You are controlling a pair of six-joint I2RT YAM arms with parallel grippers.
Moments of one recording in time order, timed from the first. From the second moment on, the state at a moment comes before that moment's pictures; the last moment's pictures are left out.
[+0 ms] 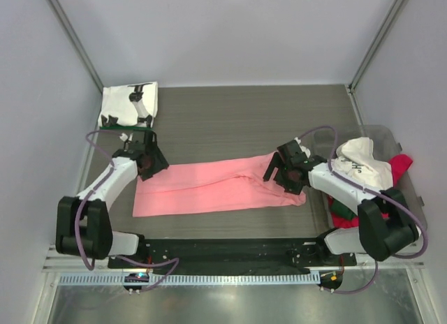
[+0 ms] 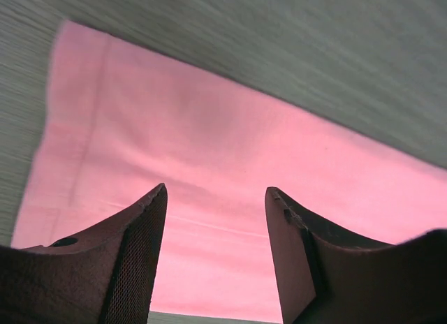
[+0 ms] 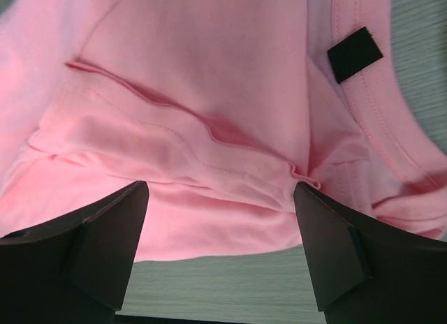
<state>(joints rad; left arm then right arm) -0.11 1.32 0.84 -0.54 -0.13 -0.66 0.44 1.32 0.75 -0.53 0.09 0.87</state>
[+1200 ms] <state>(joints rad) -0.85 1.52 0.60 0.03 0.26 -1.37 0.35 2.80 2.55 -0.28 -0.32 0.78</state>
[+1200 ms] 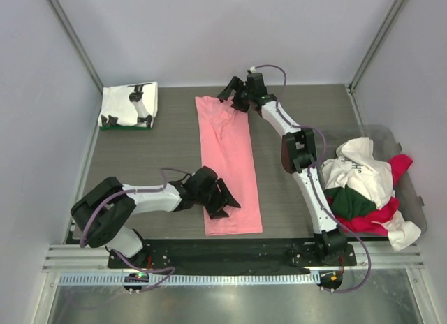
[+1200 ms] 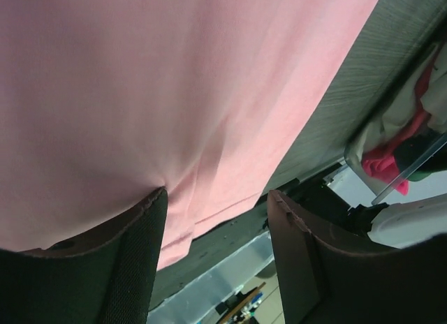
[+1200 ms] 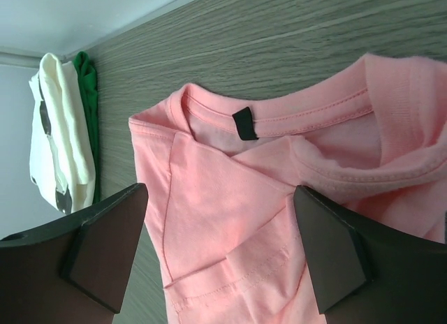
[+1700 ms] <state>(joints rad) -1.02 1.39 0.95 -0.50 0.02 -1.30 0.33 2.71 2.44 -0.29 -0.39 0.79</state>
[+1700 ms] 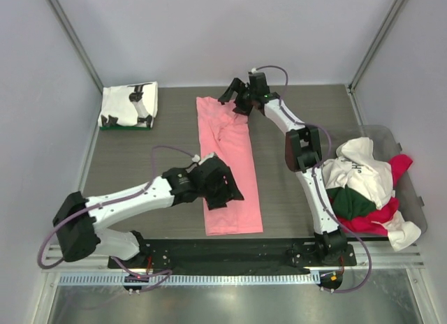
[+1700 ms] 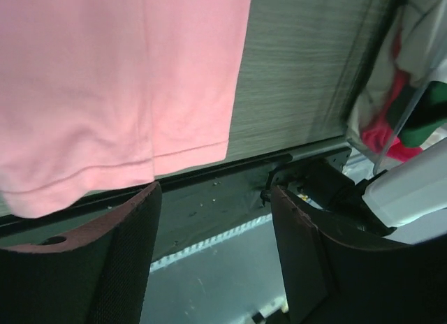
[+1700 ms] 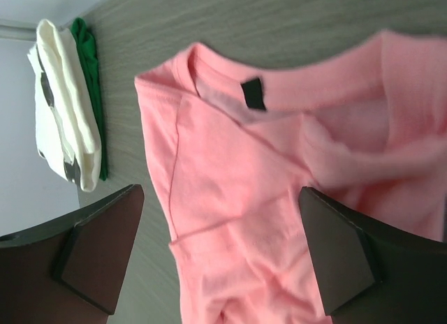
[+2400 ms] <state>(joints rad) -1.03 0.92 0.63 -0.76 -0.22 -1.23 0.61 1.19 0.88 -0.62 -0.01 0.80</state>
